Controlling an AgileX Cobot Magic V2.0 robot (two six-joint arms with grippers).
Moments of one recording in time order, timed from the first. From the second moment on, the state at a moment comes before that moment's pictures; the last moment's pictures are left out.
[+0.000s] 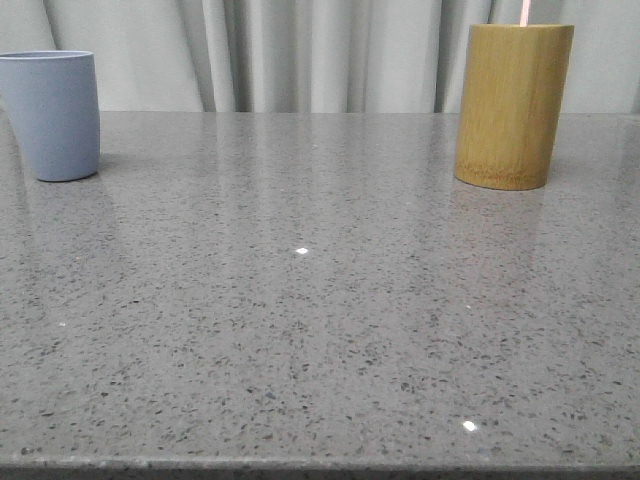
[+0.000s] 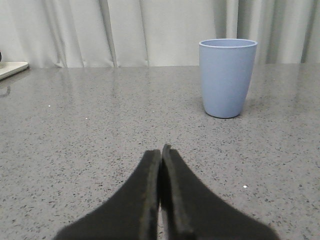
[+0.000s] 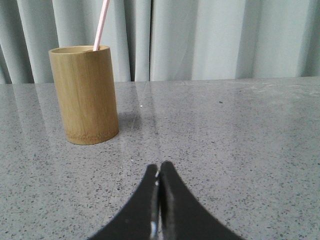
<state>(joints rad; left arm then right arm) 0.04 0.00 0.00 -0.11 0.11 0.07 0.01 -0.01 0.03 0.06 0.03 0.05</state>
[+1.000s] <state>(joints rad) 0.04 0.00 0.00 -0.13 -0.01 0.07 0.01 -0.01 0.03 0.06 -0.02 0.05</state>
